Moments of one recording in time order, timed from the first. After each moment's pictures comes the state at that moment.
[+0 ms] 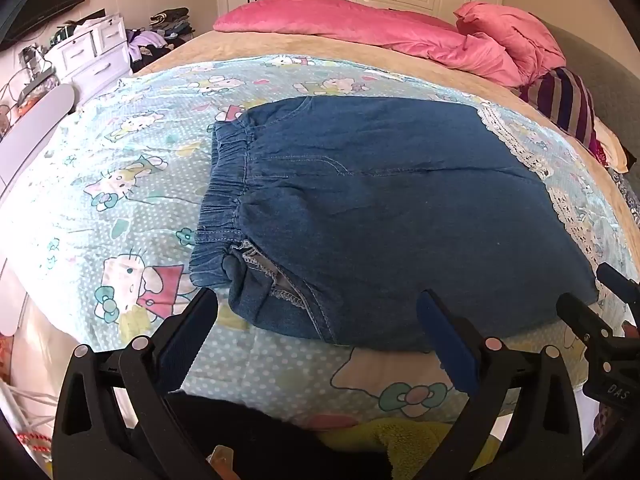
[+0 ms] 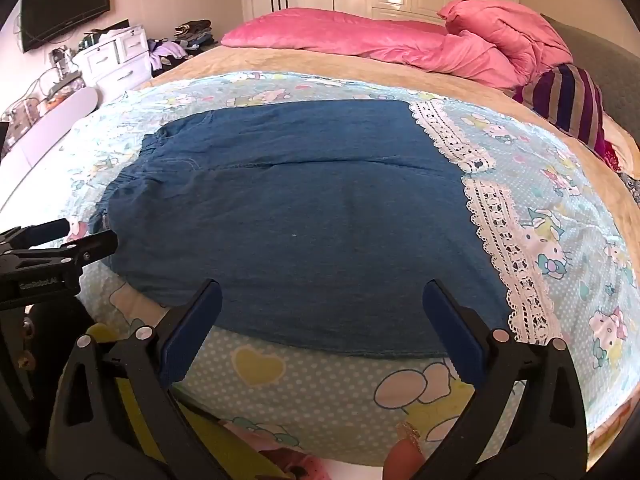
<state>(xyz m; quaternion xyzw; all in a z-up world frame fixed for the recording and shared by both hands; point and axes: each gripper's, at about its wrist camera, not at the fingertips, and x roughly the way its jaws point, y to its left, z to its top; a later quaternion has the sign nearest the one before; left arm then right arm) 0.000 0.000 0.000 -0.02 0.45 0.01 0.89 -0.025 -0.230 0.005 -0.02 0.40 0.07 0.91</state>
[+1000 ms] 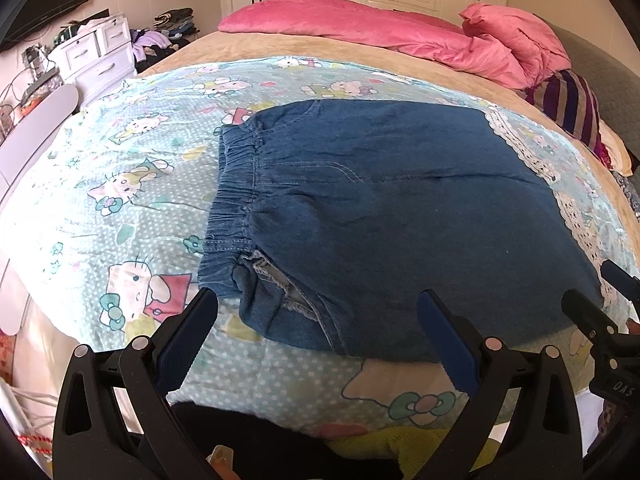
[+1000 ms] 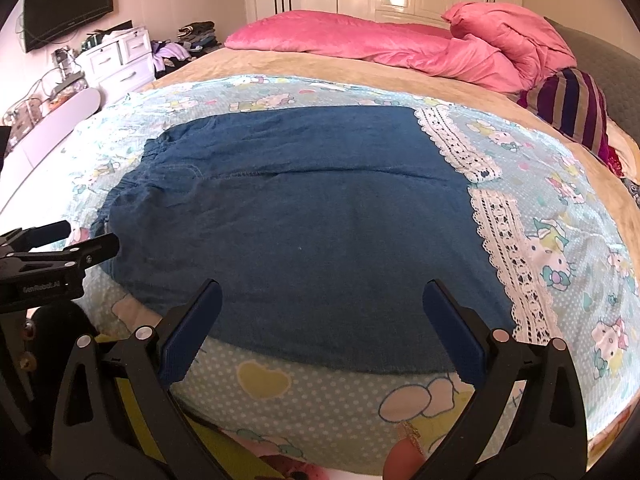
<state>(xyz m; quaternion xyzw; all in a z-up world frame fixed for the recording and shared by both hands) 0.009 0.008 -0.001 -0.03 0.45 0.01 0.89 -0.010 -0.223 0.009 -0.02 0.40 0.08 0.91</state>
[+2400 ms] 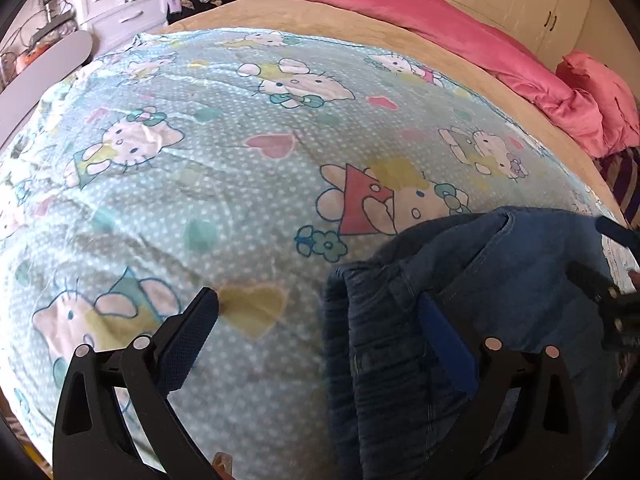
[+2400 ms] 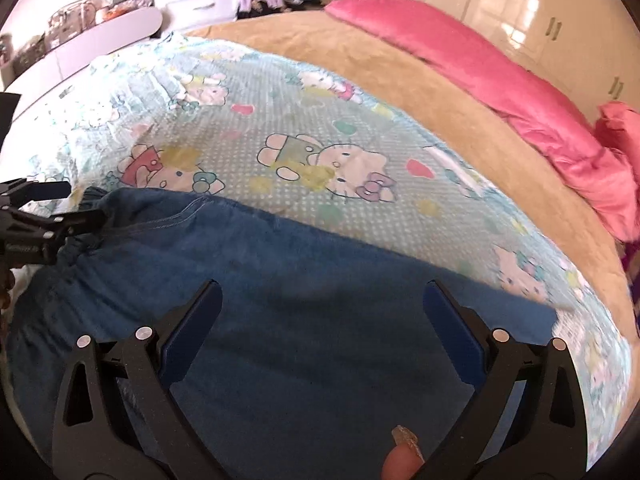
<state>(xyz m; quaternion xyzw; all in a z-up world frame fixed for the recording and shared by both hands) 0.228 0.141 -0.050 -0.10 0.48 0.07 0.87 0.278 -0.096 -0.012 -0.19 0.42 0.23 0.86</state>
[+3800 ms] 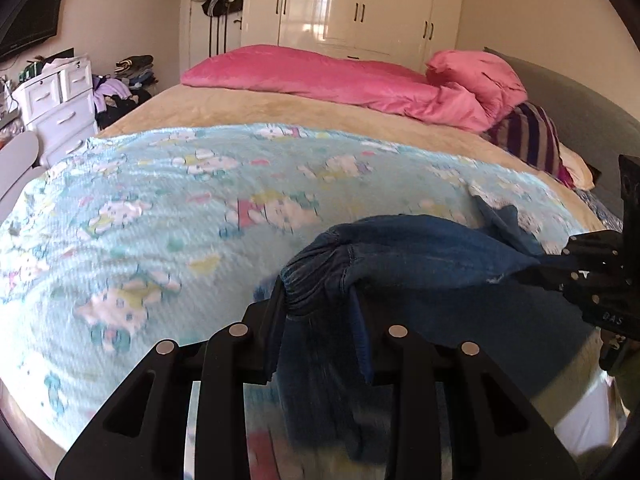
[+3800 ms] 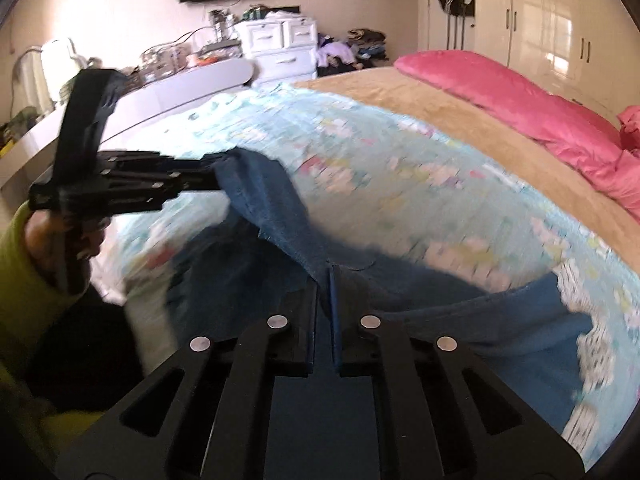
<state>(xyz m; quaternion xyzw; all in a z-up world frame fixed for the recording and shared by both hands) 0.076 0.085 0.021 -0.02 0.35 -0.08 0.93 0.061 -0.143 0.037 -0.12 0.35 0.37 0.85</state>
